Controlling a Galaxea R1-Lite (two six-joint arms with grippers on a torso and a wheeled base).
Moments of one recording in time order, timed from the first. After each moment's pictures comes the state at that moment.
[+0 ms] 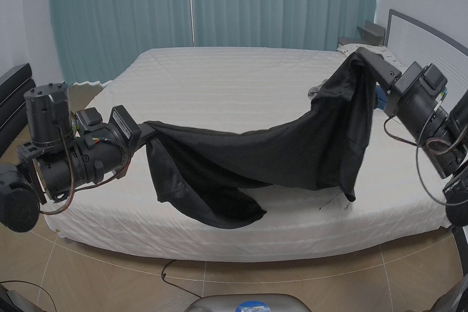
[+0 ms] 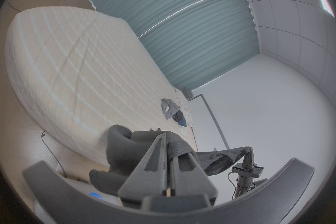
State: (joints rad) left arm -0.39 1.49 -0.71 -0.62 -0.15 -1.00; right arm 0.45 1.53 -0.65 -1.34 0.11 0.80
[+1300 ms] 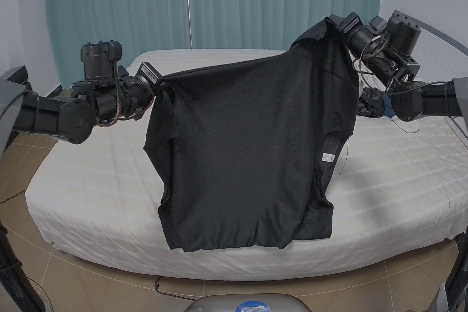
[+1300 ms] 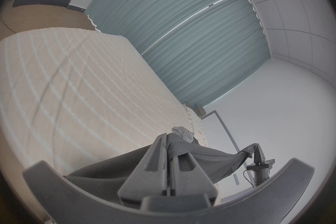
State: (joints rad) left arm -0.24 2.00 -1.36 -0.43 -0.14 -0.92; right arm 0.26 2.11 -1.61 -0.85 0.04 0.72
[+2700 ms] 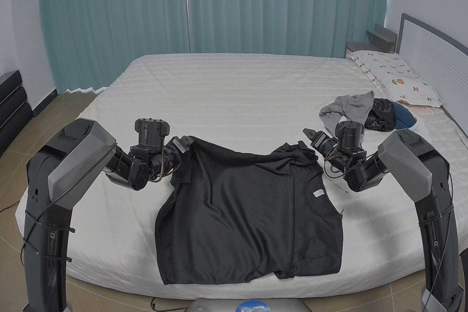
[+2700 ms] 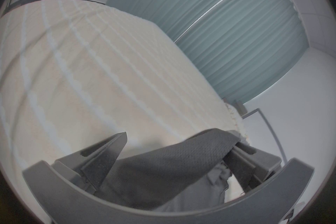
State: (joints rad) left arm -0.24 2.46 -1.42 -0.52 0.00 -0.85; right arm 0.19 2.61 -1.52 -0.88 -0.03 0.72
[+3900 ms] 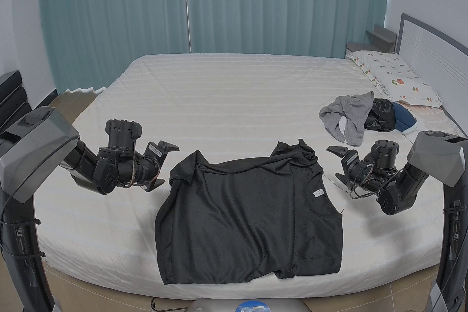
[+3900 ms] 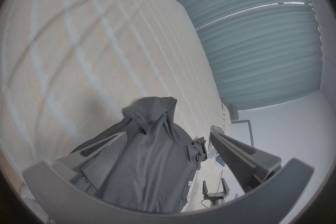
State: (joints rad) left arm -0.18 2.21 -1.08 -0.54 -0.23 -1.18; right arm 0.10 2.40 -0.93 -1.18 0.25 1.11
